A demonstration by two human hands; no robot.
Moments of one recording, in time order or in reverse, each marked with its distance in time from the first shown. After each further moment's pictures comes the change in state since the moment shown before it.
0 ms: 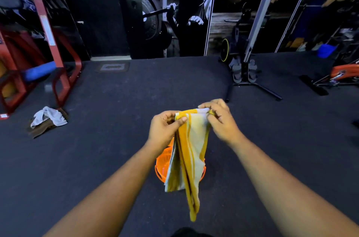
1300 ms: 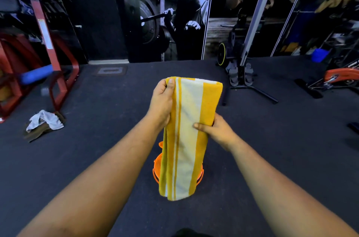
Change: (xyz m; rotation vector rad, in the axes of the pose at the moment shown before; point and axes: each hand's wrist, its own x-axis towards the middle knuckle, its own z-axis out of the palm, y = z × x) left_hand 0.048 0.067 0.011 -0.220 0.029 0.007; right_hand -0.012 -0.019 -0.001 0.539 -0.162 0.373
